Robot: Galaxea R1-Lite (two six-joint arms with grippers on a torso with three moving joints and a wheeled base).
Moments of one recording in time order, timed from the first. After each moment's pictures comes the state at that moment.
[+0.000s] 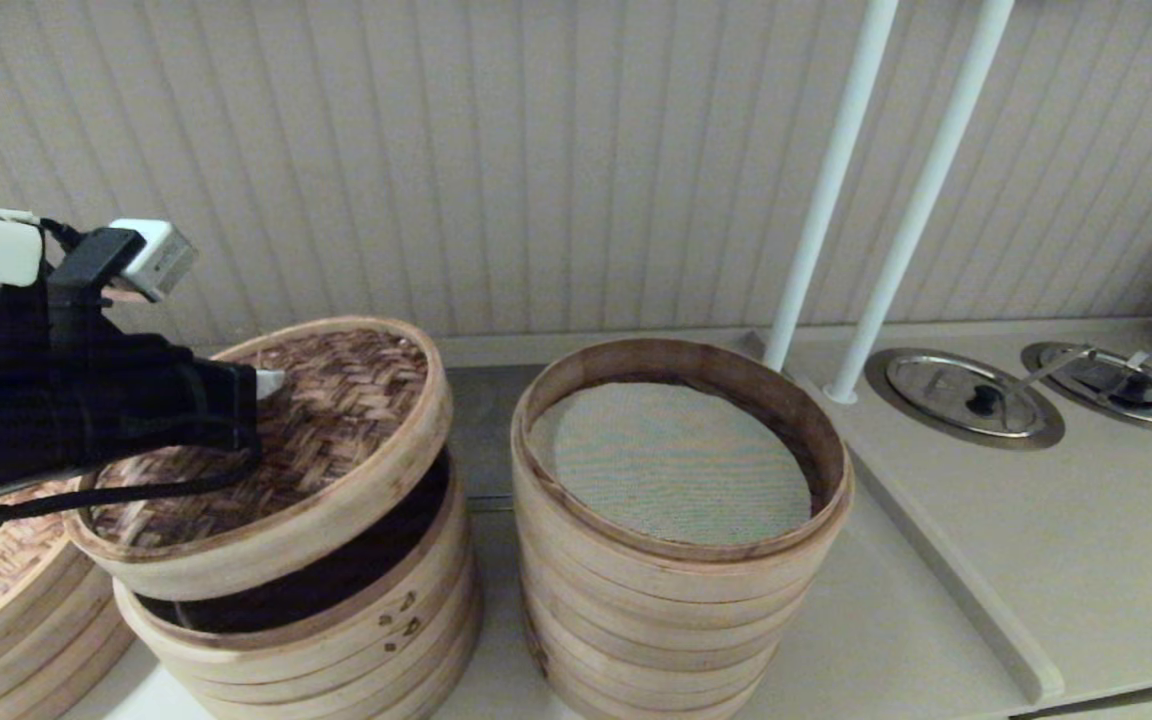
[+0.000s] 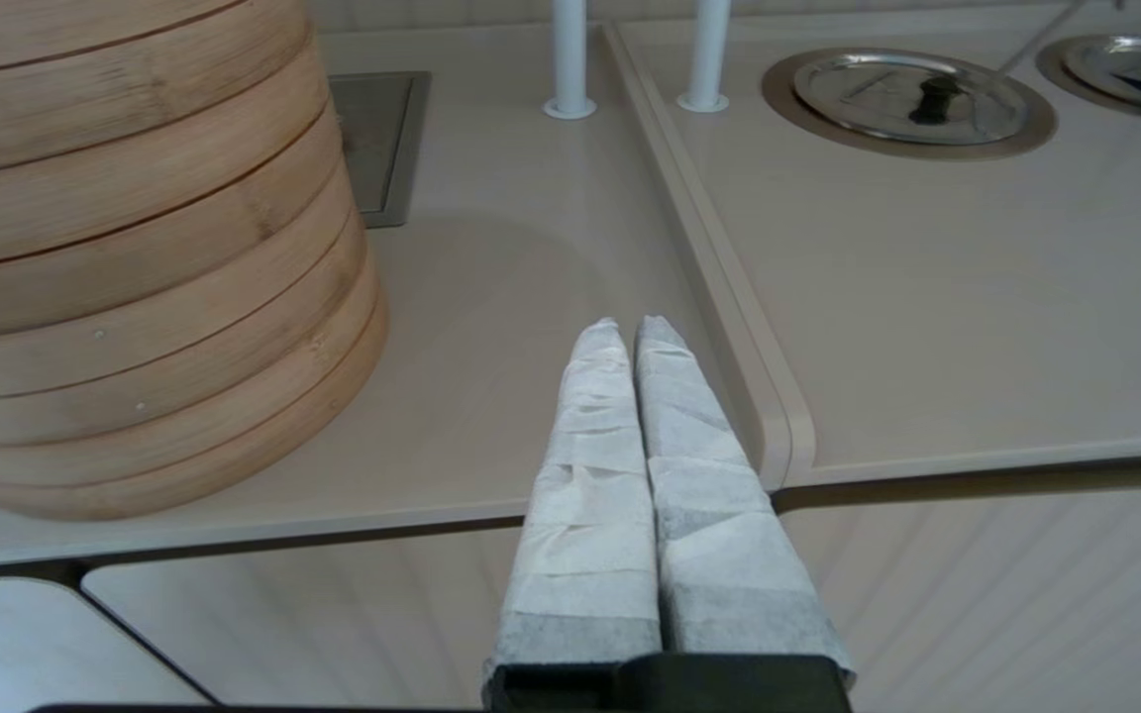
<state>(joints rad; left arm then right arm) -0.27 1.40 -0.89 -0.15 0.04 0.01 0.00 0.01 0.00 0.01 -0.01 0.04</state>
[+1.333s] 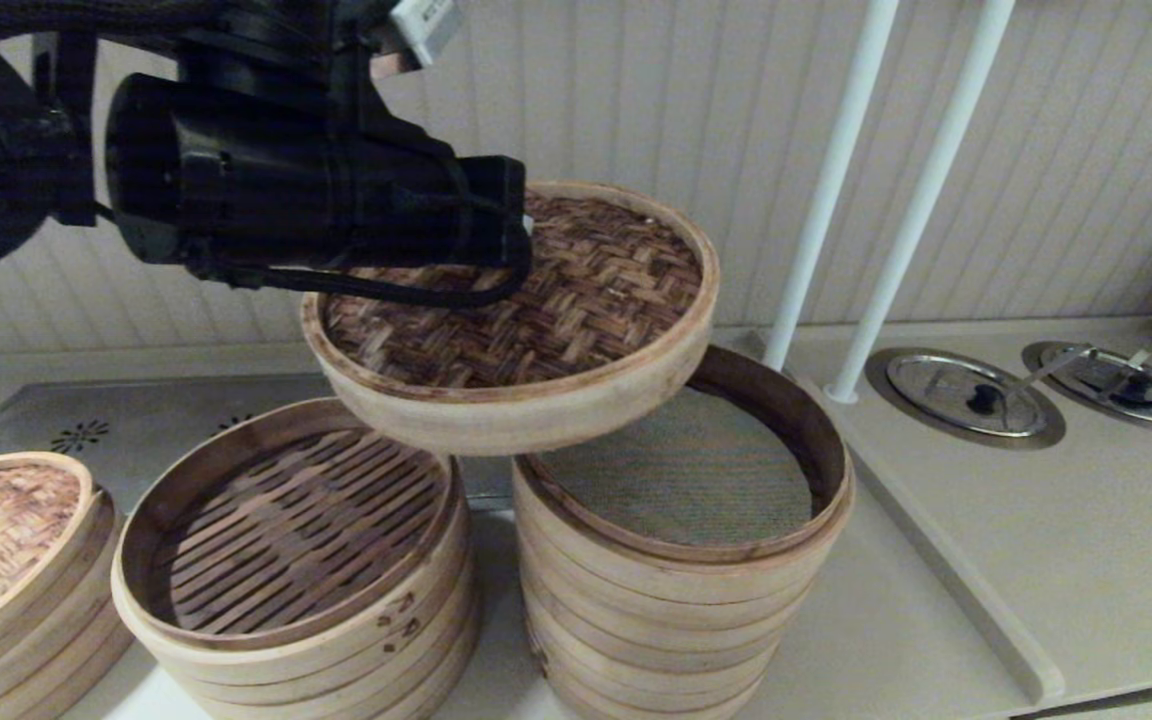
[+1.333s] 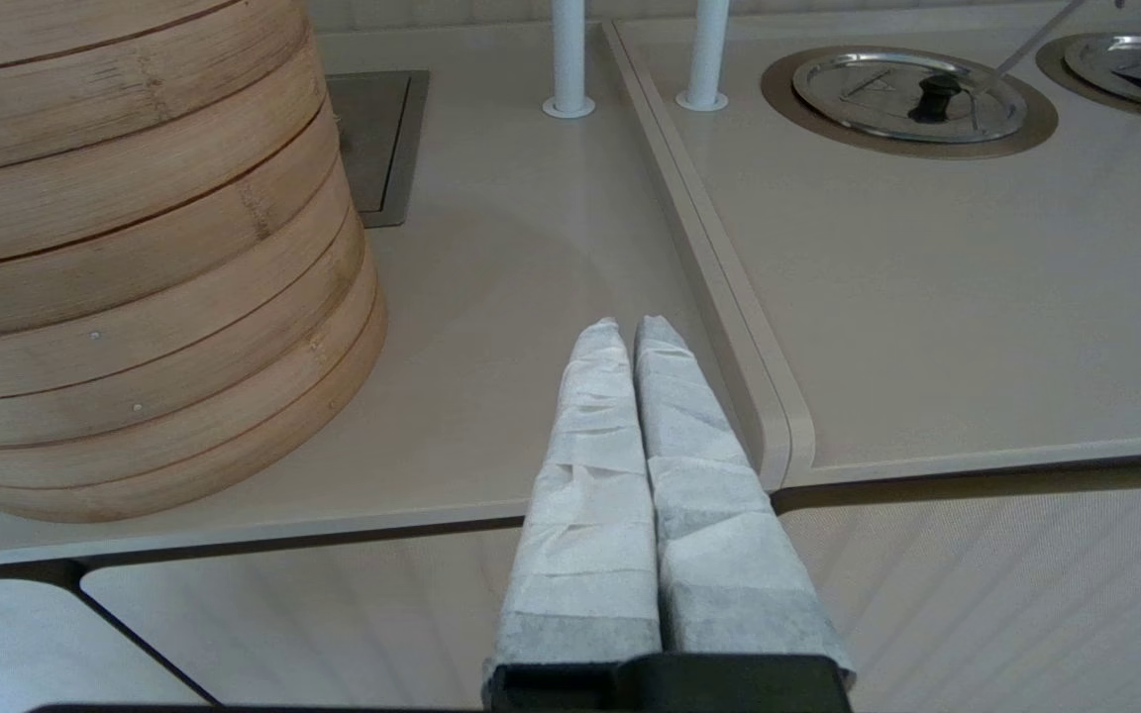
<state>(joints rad) -0.74 1.71 -1.67 0.21 0.13 -0.15 0.00 0.01 0.00 0.01 -0.01 0.04</state>
